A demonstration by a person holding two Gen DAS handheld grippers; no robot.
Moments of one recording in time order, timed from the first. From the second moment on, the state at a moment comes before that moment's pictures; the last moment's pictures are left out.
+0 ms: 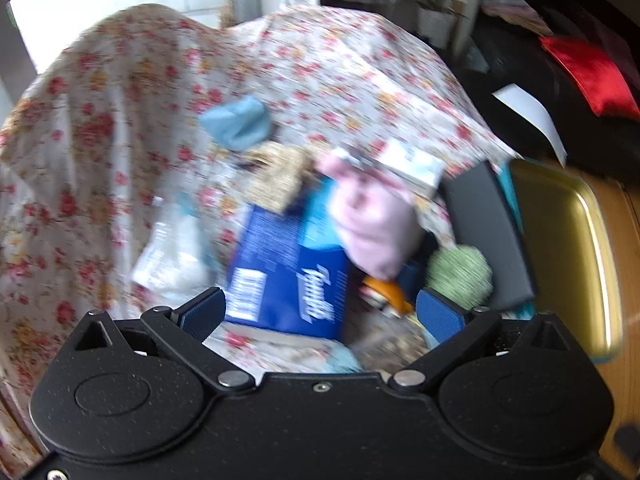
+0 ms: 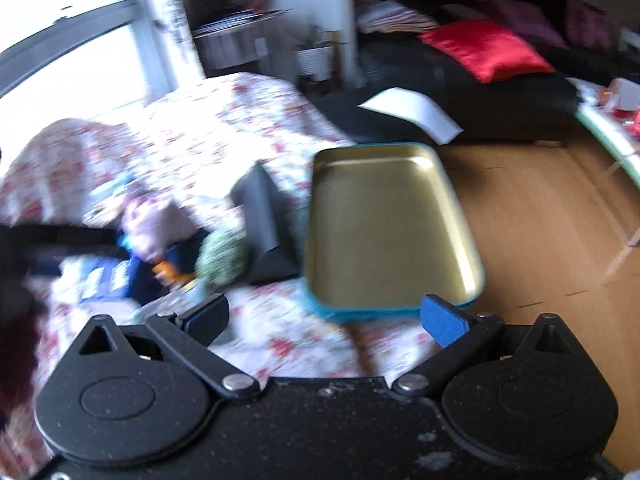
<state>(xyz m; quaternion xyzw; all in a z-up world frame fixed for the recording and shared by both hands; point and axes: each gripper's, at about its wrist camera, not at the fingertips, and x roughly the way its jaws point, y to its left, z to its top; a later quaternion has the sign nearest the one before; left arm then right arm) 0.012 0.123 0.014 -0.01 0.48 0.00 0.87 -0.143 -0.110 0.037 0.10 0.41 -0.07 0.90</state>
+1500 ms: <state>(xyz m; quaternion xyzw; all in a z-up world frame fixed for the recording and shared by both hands) -0.007 0.122 -0.041 0.00 0.57 -0.09 0.81 -0.136 -0.054 -0.048 0.11 0.55 0.09 0.83</state>
